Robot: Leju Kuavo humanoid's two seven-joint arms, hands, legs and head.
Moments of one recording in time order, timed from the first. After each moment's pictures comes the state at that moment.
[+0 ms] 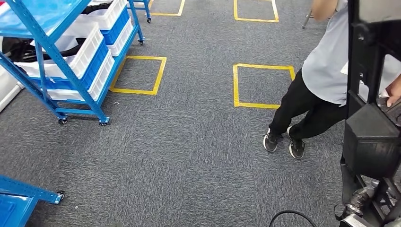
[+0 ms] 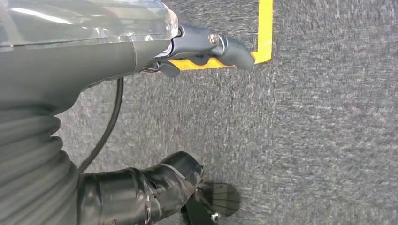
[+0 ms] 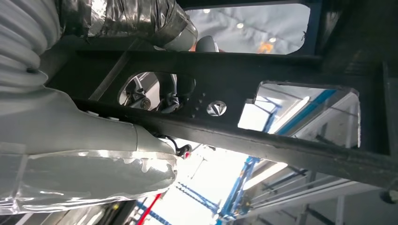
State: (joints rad) left arm -0.08 -0.24 1.02 -0.20 -1.16 0.31 -0.36; right arm 0.45 0.27 -0.14 -2.02 0.71 -0.70 -0.50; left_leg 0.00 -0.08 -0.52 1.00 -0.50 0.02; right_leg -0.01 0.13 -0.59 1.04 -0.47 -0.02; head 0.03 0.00
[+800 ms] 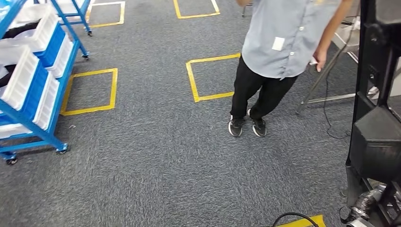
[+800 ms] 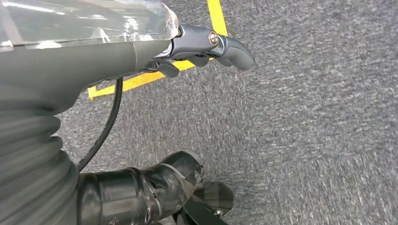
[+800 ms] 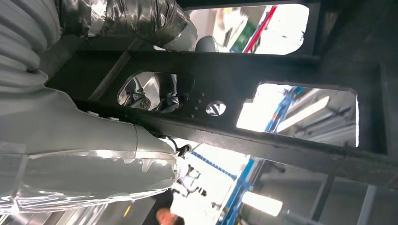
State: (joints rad) left arm -0.07 -0.25 1.03 -0.20 -1.16 0.31 -0.36; right arm 0.46 0.27 -0.17 -2.03 0.68 -0.70 -0.52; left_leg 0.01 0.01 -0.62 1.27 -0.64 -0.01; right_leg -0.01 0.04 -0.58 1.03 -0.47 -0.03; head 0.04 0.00
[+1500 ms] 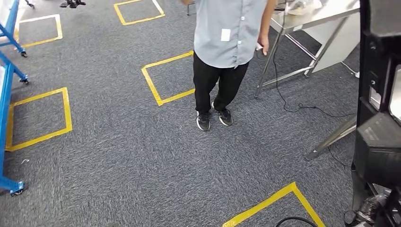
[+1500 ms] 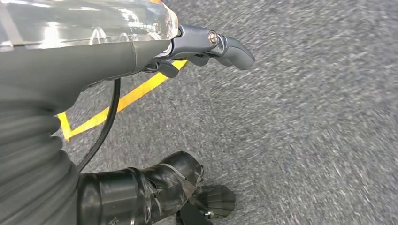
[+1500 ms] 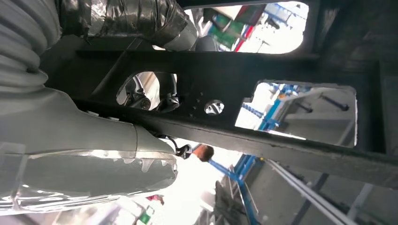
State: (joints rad) left arm -0.08 -0.25 1.03 -0.20 -1.16 0.31 -0.37; right arm 0.47 0.27 -0.20 -2.03 0.66 -0.70 -0.54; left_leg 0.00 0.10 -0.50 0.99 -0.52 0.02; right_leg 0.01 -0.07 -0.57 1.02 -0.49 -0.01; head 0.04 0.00
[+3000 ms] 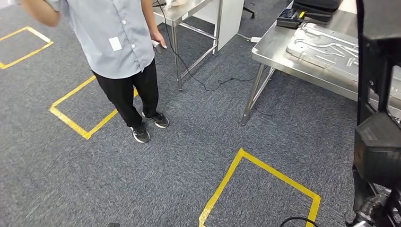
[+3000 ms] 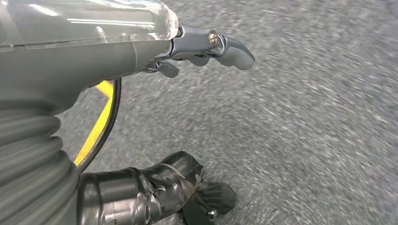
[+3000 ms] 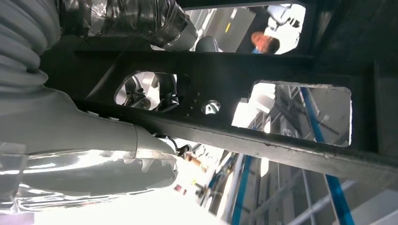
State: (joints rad) left arm -0.07 -0.24 1.04 -0.20 -1.16 0.31 -0.38; right arm 0.47 0.27 -0.20 -2.03 0.68 -0.70 -0.54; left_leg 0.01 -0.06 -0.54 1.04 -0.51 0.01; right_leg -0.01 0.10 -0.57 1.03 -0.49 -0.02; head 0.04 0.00
